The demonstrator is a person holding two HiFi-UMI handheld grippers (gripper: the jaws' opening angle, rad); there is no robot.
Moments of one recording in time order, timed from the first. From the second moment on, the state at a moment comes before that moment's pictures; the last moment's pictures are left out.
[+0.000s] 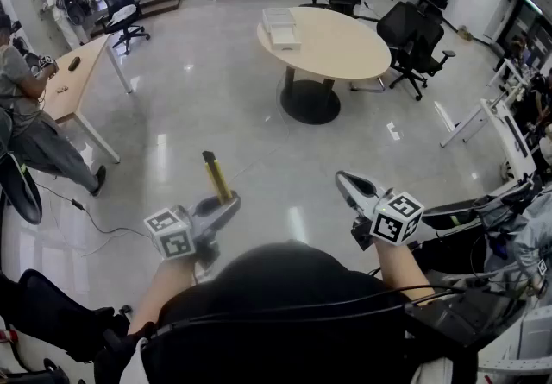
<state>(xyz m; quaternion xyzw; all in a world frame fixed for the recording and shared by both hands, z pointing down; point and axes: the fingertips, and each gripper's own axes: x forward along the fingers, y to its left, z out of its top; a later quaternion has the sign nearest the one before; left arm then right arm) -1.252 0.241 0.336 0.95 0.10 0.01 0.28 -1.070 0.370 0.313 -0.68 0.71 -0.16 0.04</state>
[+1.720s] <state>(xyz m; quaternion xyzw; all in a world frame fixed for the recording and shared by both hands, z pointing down) -0.900 0.383 0.322 0.94 0.20 0.05 0.27 -0.747 0.539 0.318 -0.73 0.67 -0.15 0.08</state>
